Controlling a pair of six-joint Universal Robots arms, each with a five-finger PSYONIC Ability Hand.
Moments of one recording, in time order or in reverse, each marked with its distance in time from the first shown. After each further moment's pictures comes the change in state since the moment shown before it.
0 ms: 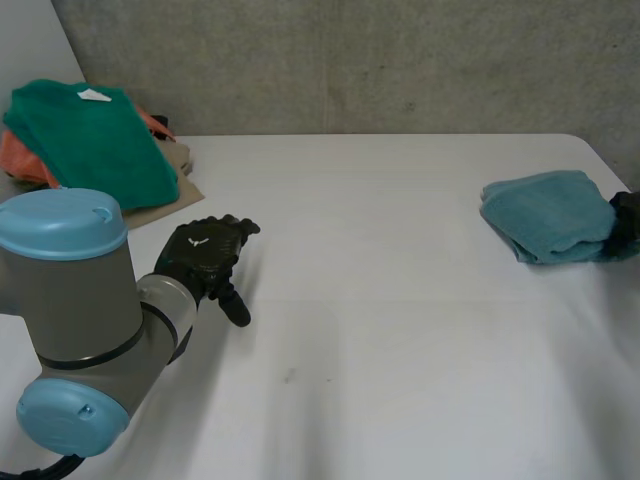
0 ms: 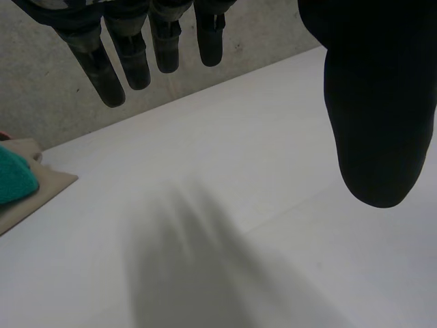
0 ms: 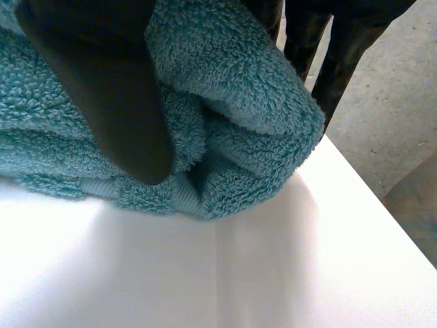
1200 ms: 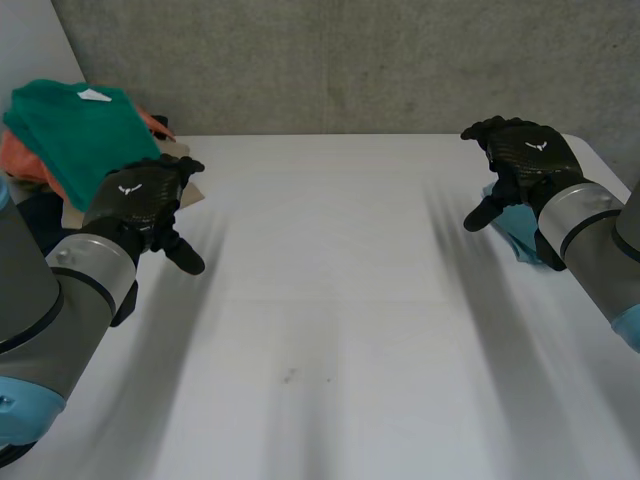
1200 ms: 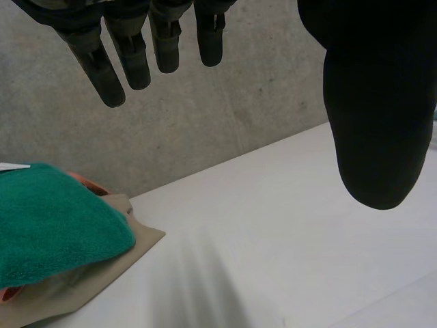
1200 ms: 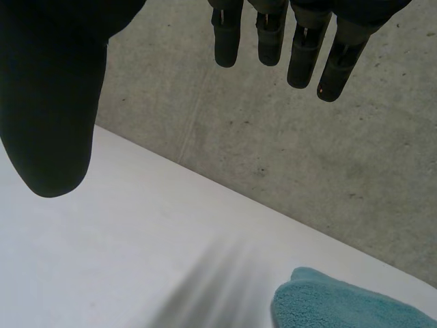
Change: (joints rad) left arm 0.116 0.210 -0.063 0.043 0.000 -0.002; right arm 0.427 -0.734 0.736 -0.272 -0.043 0.034; left_hand 0.000 0.000 0.000 0.000 0.000; right_hand -0.331 -0.436 -0.421 -0.398 -0.419
